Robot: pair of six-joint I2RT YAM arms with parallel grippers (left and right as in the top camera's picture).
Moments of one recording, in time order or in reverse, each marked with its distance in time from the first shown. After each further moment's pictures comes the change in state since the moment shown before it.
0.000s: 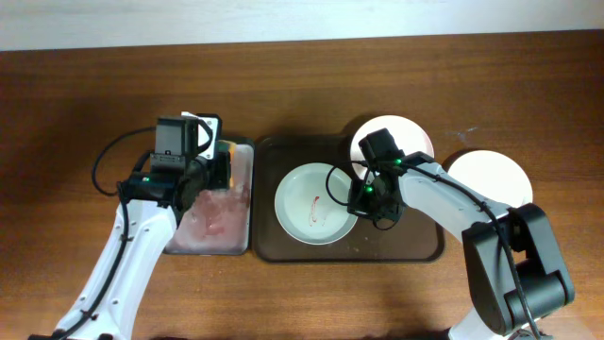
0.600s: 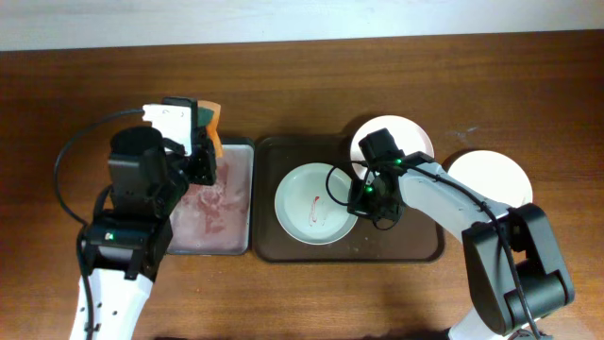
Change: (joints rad) left arm 0.000 -0.323 0.000 0.125 0.000 0.000; right arm 0.000 0.000 0.000 0.000 0.000 0.000
